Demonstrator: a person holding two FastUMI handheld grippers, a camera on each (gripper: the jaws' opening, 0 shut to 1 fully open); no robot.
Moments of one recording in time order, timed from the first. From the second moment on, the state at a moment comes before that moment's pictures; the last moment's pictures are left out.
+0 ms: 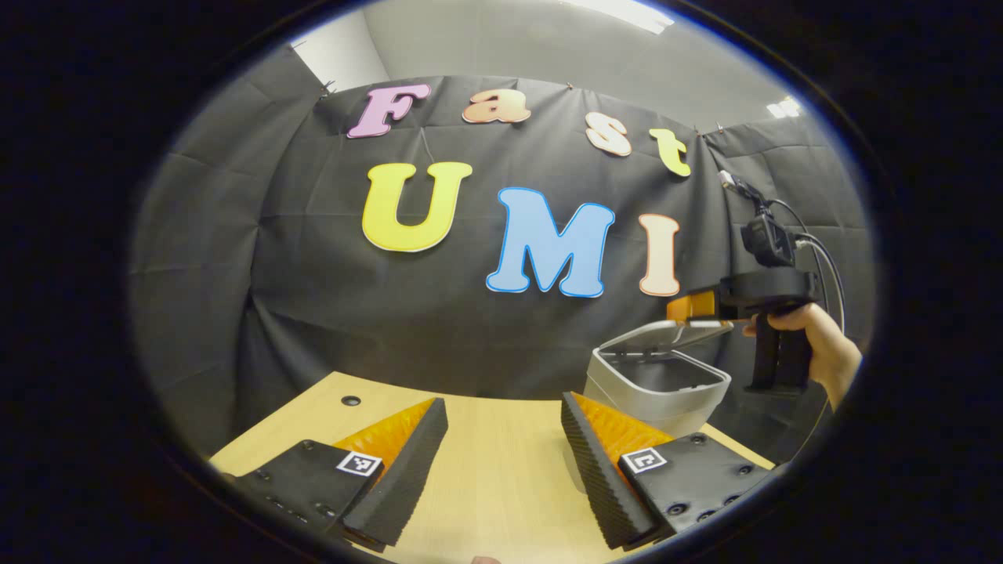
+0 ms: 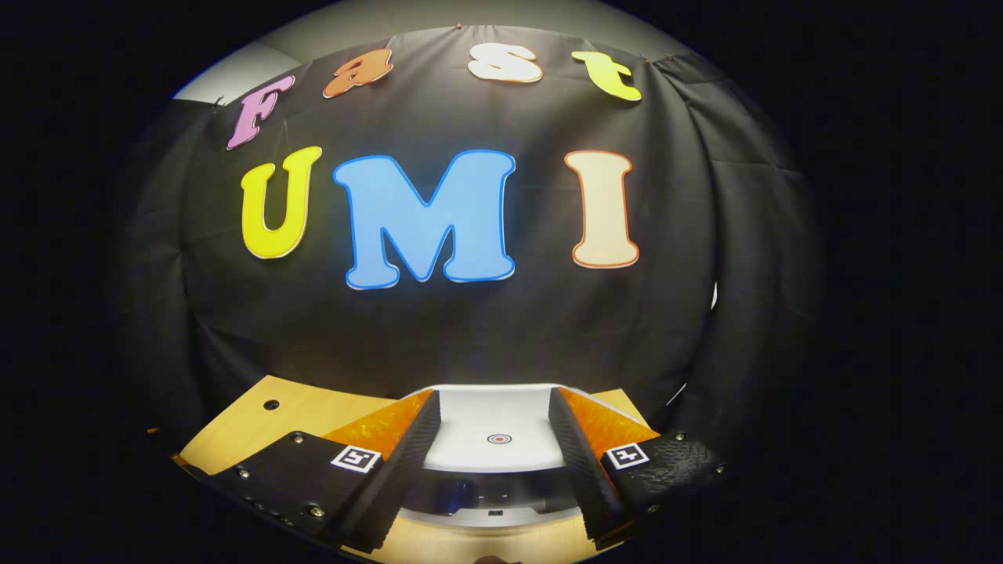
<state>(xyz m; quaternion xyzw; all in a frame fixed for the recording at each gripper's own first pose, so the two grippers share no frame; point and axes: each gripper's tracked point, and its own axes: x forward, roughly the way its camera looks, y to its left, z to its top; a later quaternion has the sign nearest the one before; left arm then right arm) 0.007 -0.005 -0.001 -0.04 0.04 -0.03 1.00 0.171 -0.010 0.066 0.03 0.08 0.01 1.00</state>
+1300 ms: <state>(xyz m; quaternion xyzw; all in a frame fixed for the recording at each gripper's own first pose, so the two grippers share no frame) 0.020 -0.013 -0.020 -0.06 0.05 -0.09 0.99 0.144 -0.009 0.002 0.04 0.13 -0.04 0.99</state>
